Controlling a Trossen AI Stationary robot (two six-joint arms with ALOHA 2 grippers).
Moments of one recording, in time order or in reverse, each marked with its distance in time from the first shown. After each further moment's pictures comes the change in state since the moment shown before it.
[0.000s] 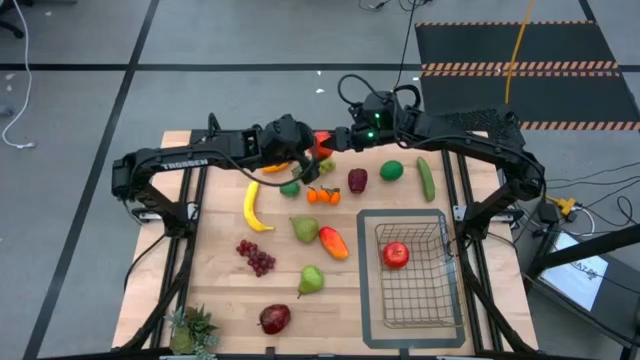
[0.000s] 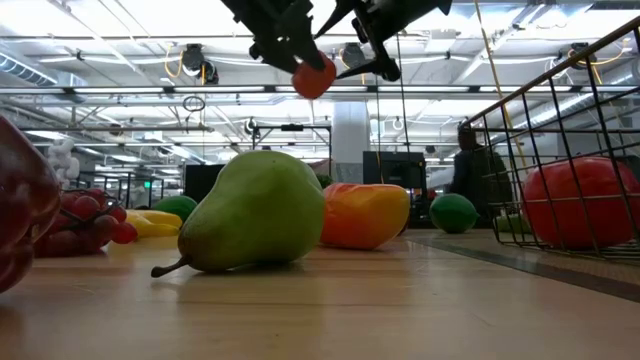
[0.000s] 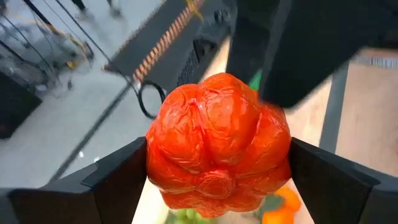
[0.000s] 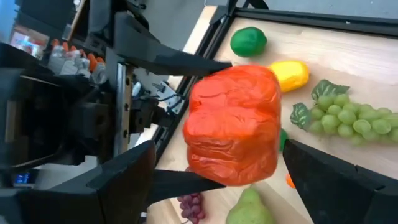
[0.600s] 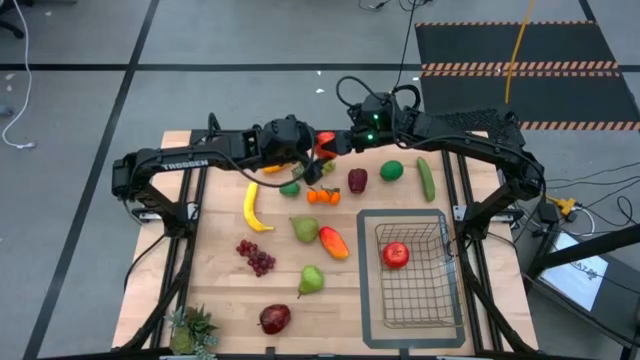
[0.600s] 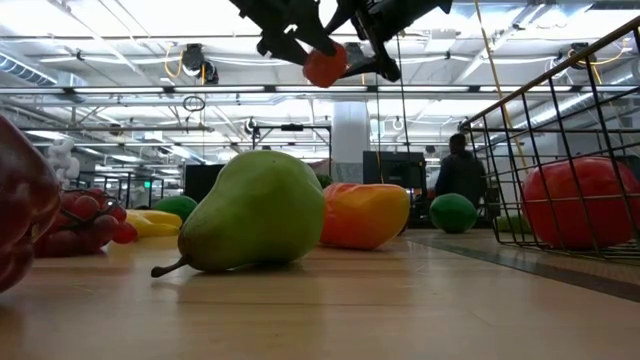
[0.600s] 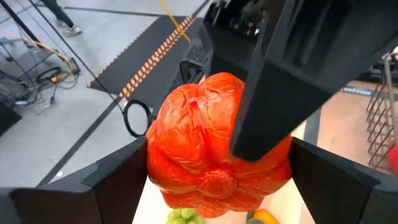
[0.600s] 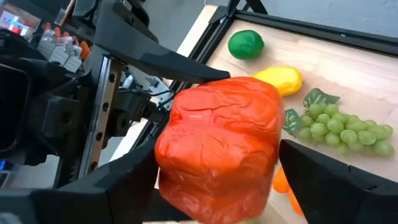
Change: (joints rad) left arm -0.015 0.000 -0.002 0.107 0.051 -0.016; right arm 0.001 0.004 0.000 -0.018 0.023 -0.099
